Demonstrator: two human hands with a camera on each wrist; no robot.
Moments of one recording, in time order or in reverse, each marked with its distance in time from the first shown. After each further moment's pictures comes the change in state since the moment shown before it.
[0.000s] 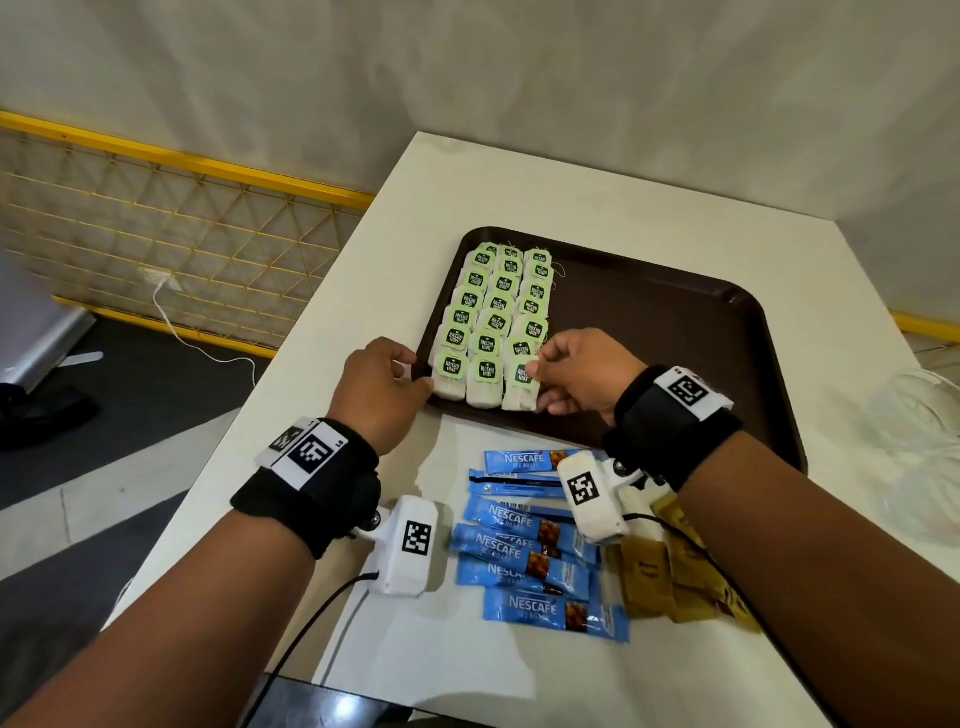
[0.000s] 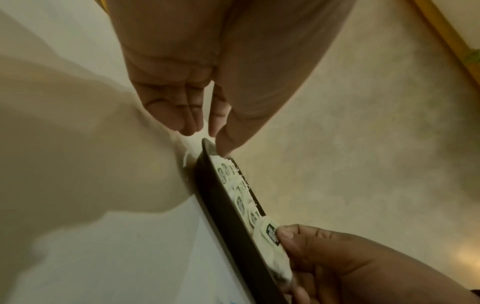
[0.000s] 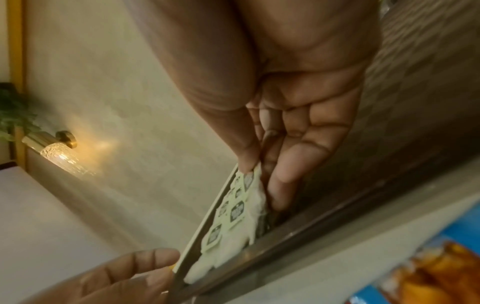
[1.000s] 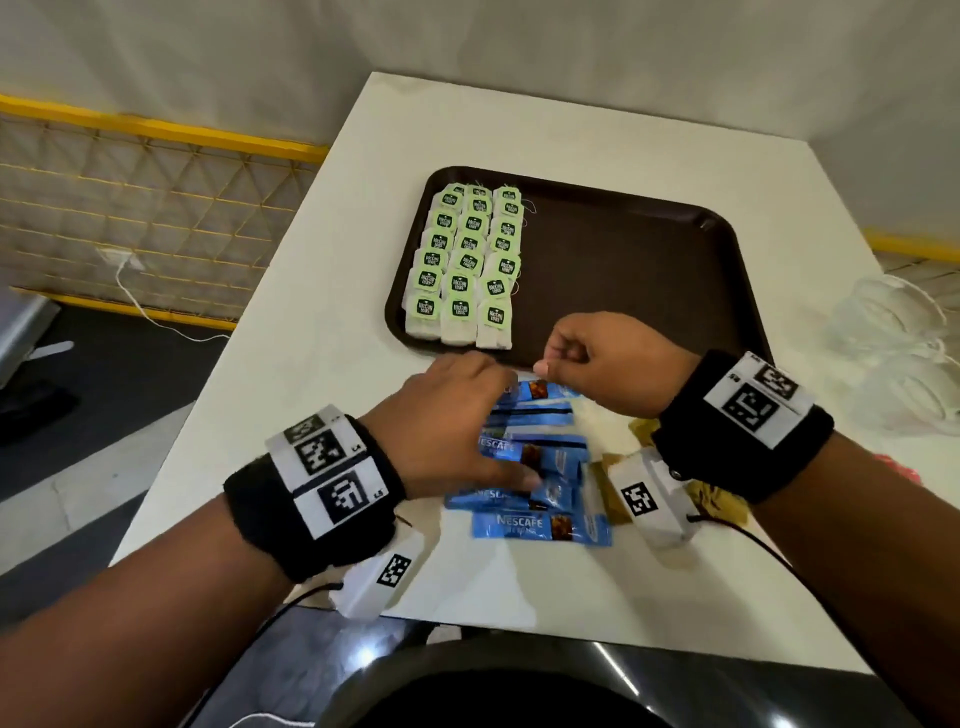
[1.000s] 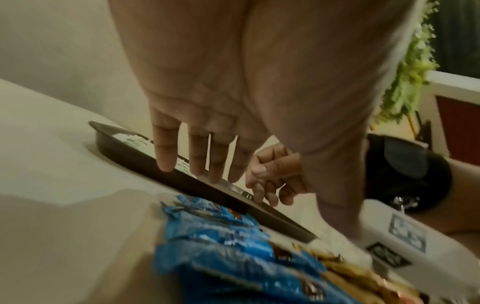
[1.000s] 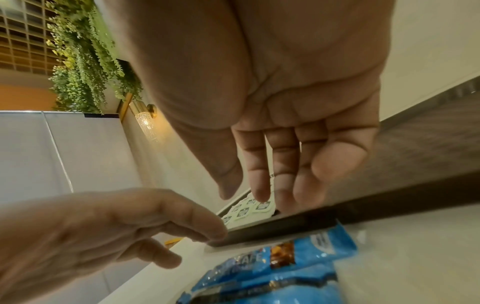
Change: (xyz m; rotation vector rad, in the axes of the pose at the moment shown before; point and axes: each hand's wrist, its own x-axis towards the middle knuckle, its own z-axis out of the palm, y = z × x) left_hand -0.081 0.046 0.008 0.601 -0.643 0.594; right_hand -0.075 0.023 -0.014 -0.748 0.054 -0.280
